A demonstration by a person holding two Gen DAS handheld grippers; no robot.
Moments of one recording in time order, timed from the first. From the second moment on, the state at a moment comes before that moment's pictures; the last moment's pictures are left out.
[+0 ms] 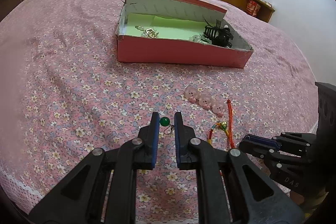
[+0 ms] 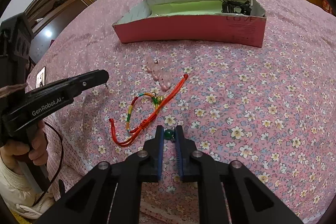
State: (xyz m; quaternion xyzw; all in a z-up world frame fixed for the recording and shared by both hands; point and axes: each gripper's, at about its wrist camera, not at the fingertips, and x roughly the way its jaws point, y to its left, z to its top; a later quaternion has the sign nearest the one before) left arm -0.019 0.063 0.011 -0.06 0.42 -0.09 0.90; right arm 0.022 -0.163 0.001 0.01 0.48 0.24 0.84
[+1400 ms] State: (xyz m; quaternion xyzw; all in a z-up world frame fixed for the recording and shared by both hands) left arm 0.021 0.050 0.073 -0.05 0.26 -0.07 0.96; right arm 0.075 -0.164 0.078 0.02 0.26 0.21 0.94
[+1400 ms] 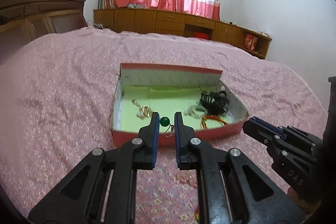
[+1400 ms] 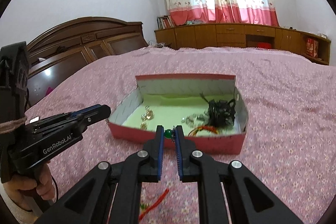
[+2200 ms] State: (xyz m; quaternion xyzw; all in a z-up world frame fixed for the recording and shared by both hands) left arm 0.092 0.062 0.036 -0.04 0.29 -0.05 0.96; right arm 0.156 -0.125 0.049 0.01 0.29 0.20 0.93
